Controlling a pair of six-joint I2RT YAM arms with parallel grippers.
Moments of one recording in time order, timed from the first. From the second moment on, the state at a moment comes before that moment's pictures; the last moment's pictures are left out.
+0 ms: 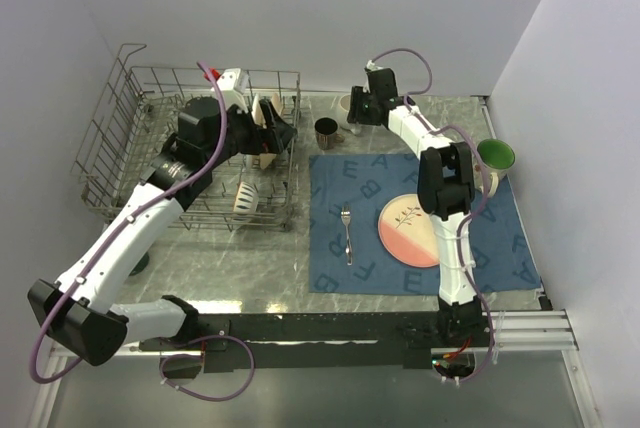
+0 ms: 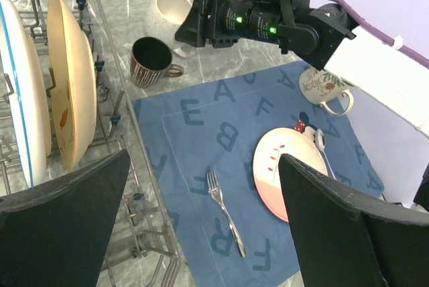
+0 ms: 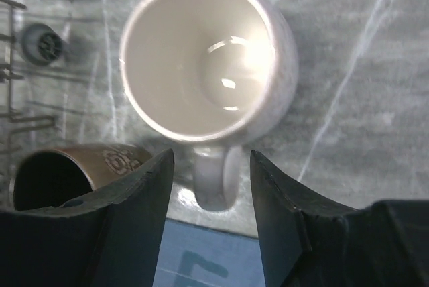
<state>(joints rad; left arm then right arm) -0.49 1.22 1.29 -0.32 0.10 -0.45 0.27 2.35 2.03 -0.39 -0.07 0.29</state>
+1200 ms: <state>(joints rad) -0.49 1.23 1.23 -0.32 0.08 -0.47 0.14 2.23 1.87 -0.40 -0.43 0.66</state>
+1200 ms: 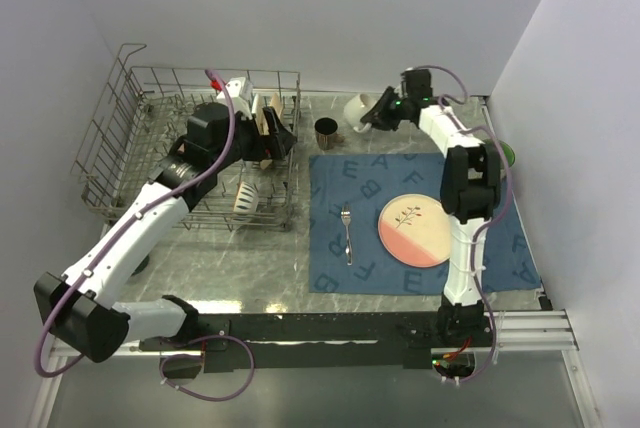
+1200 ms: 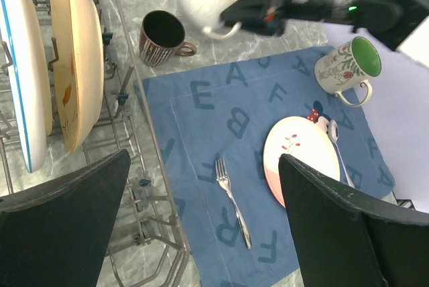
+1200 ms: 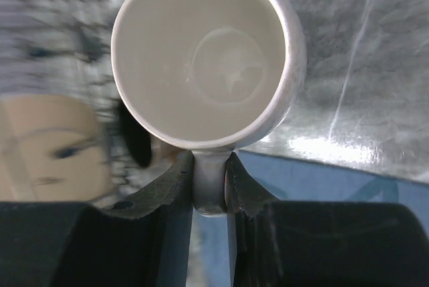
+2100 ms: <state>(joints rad) -0.48 1.51 1.63 -0.25 0.21 -0.63 0.08 1.99 1.45 0.95 -1.01 1.96</state>
